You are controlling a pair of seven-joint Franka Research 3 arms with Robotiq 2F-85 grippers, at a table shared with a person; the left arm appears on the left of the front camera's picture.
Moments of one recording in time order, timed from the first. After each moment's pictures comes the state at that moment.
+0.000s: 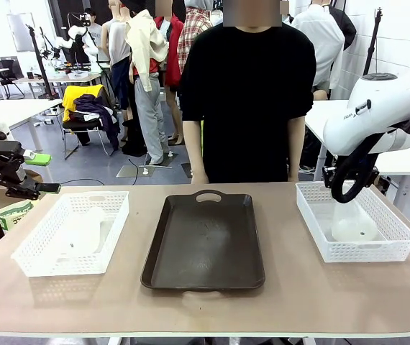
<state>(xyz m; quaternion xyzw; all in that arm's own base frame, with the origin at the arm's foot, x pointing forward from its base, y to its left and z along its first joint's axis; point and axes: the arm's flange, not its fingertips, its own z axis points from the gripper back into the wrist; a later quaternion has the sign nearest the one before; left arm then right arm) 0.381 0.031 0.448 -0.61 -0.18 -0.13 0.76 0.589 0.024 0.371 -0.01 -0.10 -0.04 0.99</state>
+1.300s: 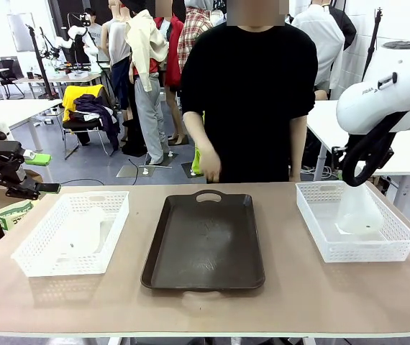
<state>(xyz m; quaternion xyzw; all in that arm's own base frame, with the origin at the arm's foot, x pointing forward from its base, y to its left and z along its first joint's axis) 0.381 0.031 0.447 -0.61 -0.18 -0.13 0.76 0.553 0.017 0.447 -0.01 -0.14 -0.05 0.99</state>
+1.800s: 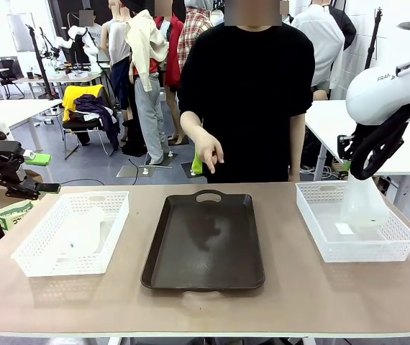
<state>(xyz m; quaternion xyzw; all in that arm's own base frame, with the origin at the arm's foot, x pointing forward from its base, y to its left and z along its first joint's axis) 0.381 0.031 0.447 -0.61 -0.18 -0.13 0.76 0.520 0.019 0.486 -0.01 -0.18 -0.04 0.98</state>
